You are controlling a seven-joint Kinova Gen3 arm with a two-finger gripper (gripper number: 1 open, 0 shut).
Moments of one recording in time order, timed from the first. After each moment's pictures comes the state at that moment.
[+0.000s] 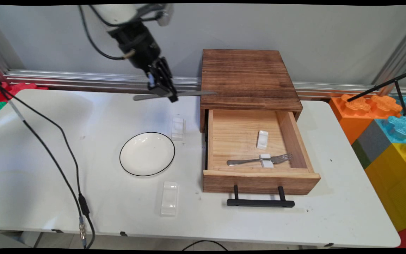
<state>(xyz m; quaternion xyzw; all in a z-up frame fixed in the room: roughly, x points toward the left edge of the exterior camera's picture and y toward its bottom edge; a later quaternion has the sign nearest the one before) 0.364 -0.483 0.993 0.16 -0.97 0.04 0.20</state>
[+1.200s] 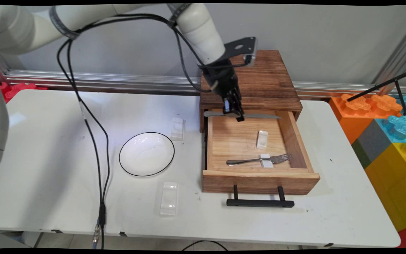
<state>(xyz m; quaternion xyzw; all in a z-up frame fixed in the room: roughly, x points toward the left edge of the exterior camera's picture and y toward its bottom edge) 0.204 -0.562 0.912 0.06 -0.97 0.05 0.22</state>
